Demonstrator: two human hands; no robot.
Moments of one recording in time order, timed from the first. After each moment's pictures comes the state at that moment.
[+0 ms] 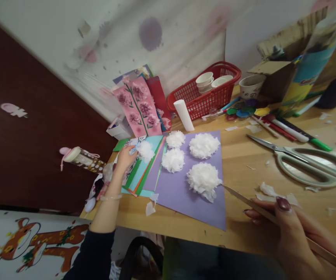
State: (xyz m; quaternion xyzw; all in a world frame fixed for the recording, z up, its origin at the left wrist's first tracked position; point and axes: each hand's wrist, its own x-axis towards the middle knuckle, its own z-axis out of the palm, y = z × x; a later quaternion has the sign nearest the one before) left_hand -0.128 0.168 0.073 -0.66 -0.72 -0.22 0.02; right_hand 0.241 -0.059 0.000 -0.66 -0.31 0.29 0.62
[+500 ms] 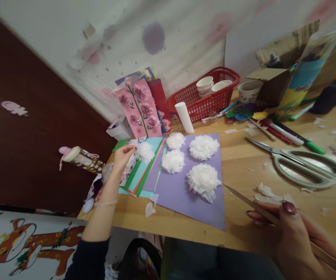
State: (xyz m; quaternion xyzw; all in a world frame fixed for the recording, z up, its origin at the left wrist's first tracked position) left_hand -0.114 0.152 0.083 -0.61 -0.67 -0.39 -0.13; right_hand 0.234 -0.063 0.006 -0.64 -0.27 0.29 0.66
